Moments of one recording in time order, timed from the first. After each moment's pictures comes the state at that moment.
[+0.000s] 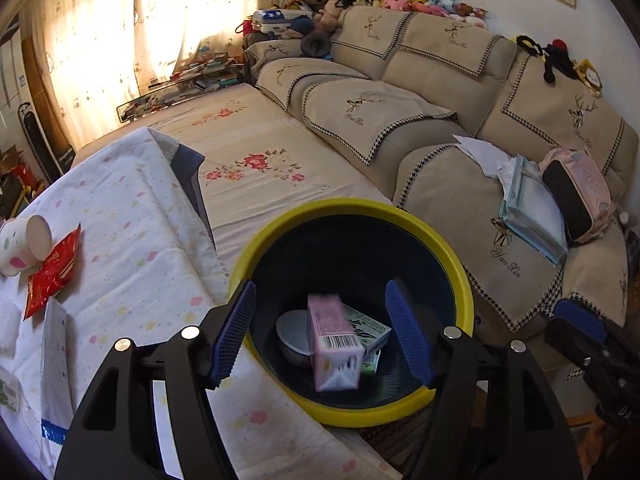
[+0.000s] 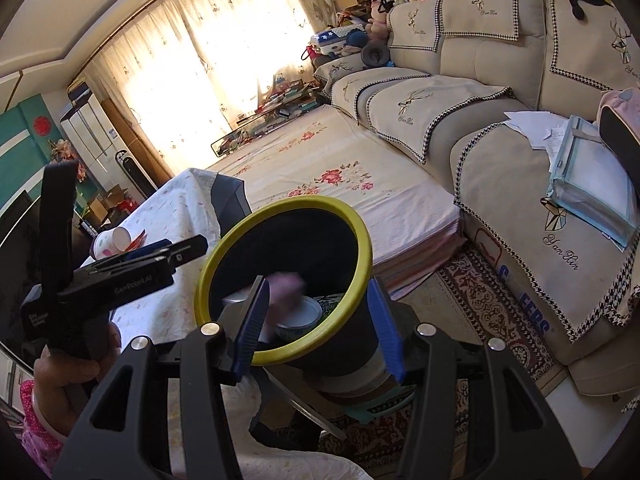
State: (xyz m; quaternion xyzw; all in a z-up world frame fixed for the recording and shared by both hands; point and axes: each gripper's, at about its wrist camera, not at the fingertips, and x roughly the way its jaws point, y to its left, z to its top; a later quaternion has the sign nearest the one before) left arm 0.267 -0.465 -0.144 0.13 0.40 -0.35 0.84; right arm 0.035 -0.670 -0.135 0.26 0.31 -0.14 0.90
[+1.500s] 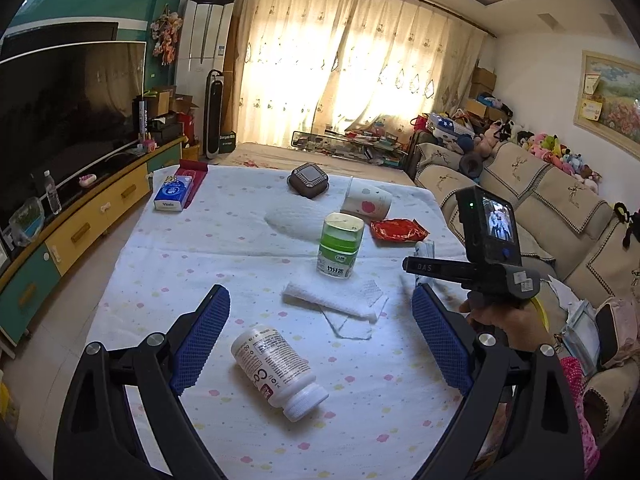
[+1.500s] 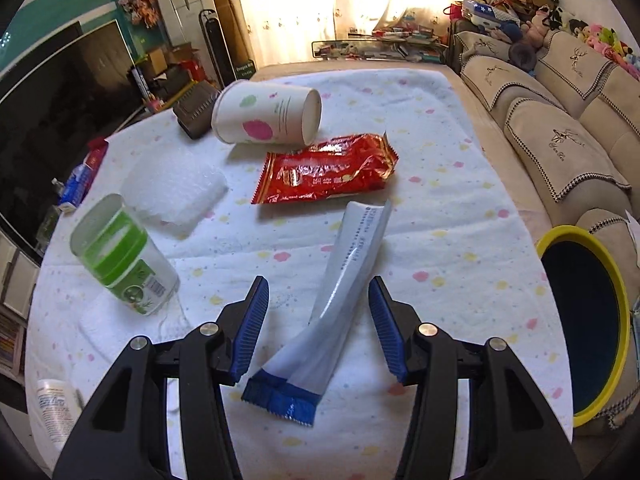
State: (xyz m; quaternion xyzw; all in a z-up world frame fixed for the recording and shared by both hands) left arm 0.165 -0.041 -0.075 -0.06 0.29 -0.12 0.95; right arm 0.283 -0.367 -0.146 0.07 0.46 -0.01 0.89
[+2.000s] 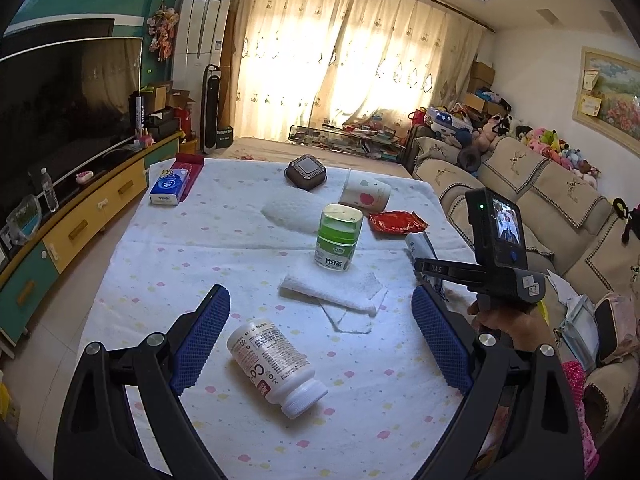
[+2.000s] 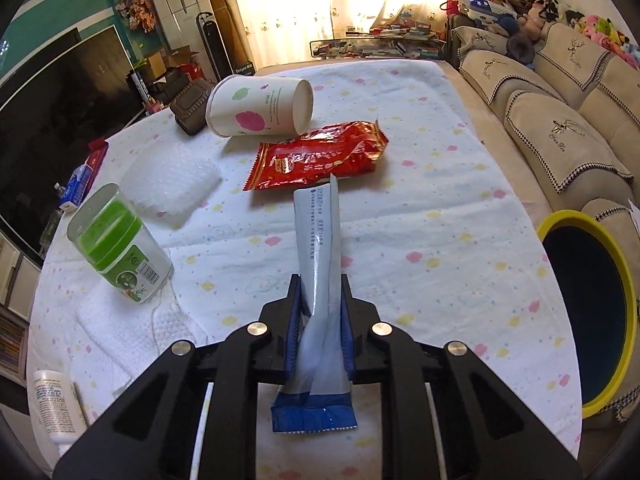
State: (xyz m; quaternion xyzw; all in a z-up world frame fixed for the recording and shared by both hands) left arm 0.169 -0.046 -0.082 -0.05 0.30 -0.12 0.94; right arm 0.269 -0.381 -0.149 0.09 0.45 -0.01 0.89
